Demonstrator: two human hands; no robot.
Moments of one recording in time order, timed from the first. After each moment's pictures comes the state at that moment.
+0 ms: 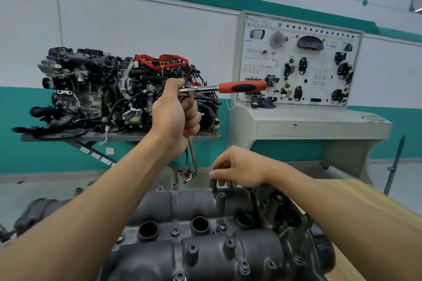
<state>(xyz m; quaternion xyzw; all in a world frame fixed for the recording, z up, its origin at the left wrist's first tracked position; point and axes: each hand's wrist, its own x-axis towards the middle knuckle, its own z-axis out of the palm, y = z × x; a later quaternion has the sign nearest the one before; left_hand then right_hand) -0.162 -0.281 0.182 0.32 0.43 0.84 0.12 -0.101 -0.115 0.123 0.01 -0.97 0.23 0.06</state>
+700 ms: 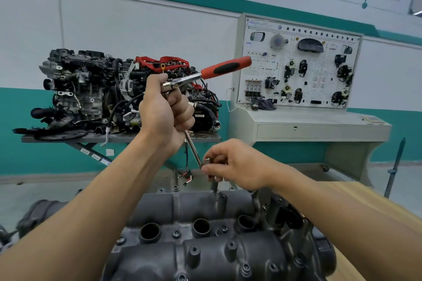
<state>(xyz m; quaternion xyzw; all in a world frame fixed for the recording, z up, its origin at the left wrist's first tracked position) -0.165 -0.296 0.190 0.33 0.34 0.87 0.13 -0.081 -0.144 0.139 0.08 -0.94 0.29 0.14</state>
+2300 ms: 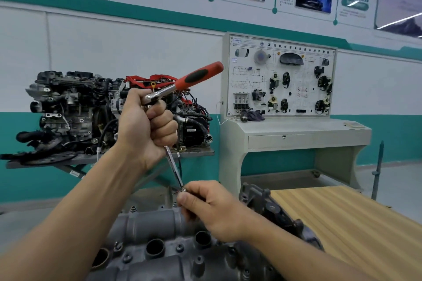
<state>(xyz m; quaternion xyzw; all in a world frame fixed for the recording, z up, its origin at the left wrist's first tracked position) -0.164 -0.338 0.210 0.35 0.36 0.84 0.21 -0.066 -0.209 0.098 0.11 -0.89 0.41 0.19</state>
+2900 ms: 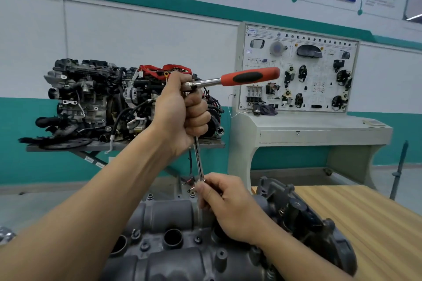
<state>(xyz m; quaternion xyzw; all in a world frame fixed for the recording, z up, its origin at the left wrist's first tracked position) -0.166 -0.321 0.207 0.39 0.41 0.80 0.22 -0.081 -0.213 0.075 0.07 -0.87 0.39 0.30</state>
